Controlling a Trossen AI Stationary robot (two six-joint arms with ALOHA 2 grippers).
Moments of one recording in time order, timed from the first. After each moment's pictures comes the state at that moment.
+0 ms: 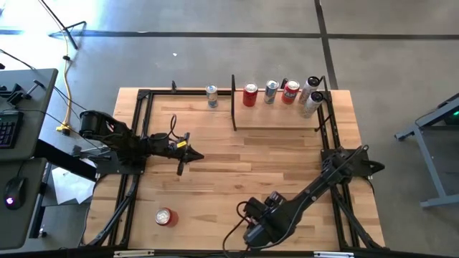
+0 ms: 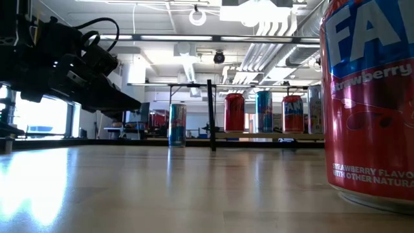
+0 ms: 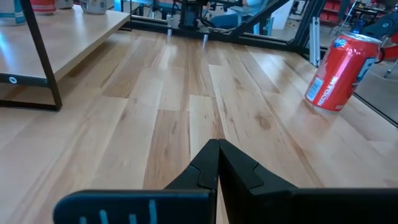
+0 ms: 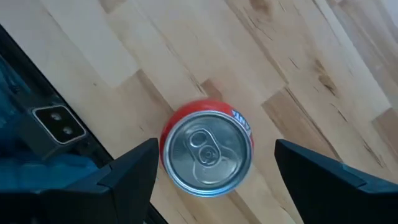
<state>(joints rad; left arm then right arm) 0.10 1.54 0.03 1.28 0.19 -0.12 0.67 2.18 2.14 -1.45 0.22 1.30</state>
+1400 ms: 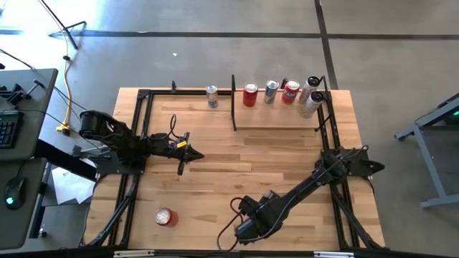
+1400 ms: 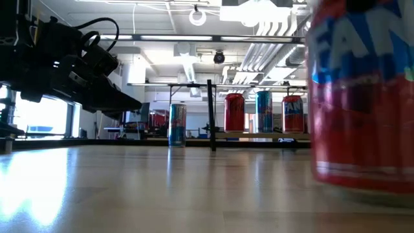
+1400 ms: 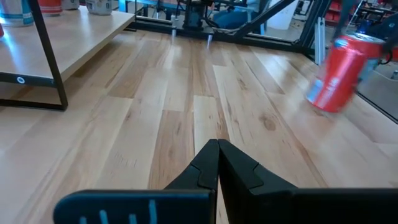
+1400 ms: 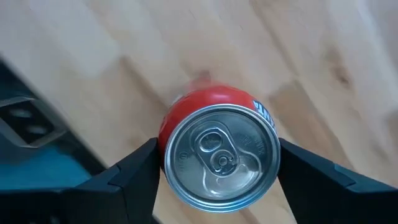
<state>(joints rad) 0.10 1.54 0.04 1.28 0.17 -0.12 0.61 2.24 2.14 -1.46 0.11 1.23</state>
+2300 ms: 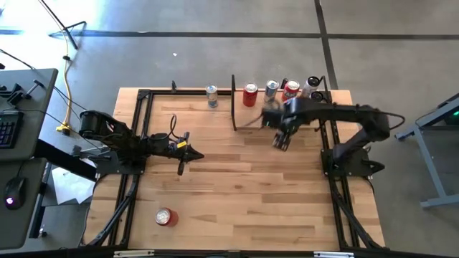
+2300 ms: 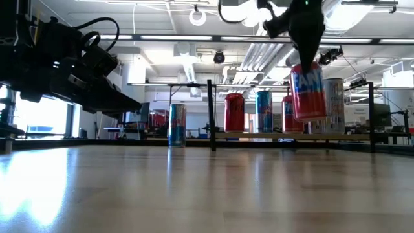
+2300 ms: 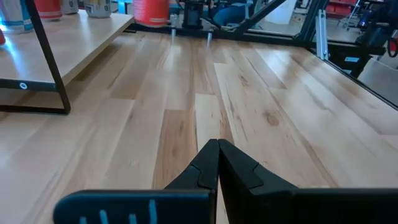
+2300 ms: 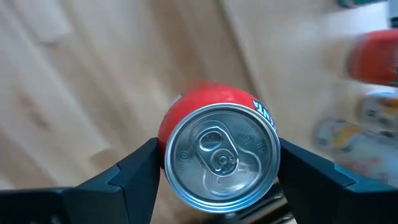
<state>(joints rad) 0.10 1.54 0.03 1.28 0.17 -0.08 -0.15 1.55 1.47 -1.46 0.20 0.29</state>
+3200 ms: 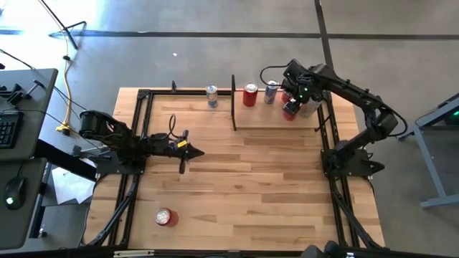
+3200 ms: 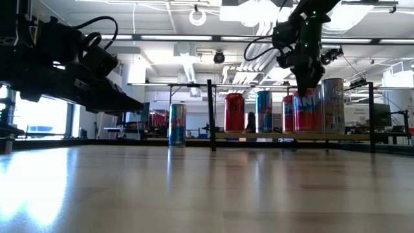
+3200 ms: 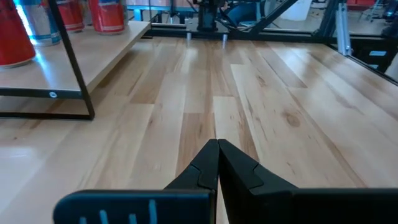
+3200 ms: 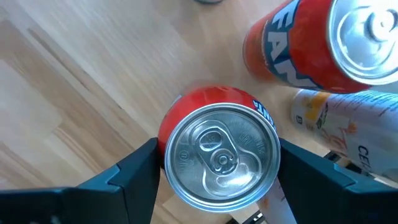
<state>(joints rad) 0.10 1.54 0.03 1.28 0.10 -0.02 -0.79 1.50 1.32 -1.21 0.06 -0.09</state>
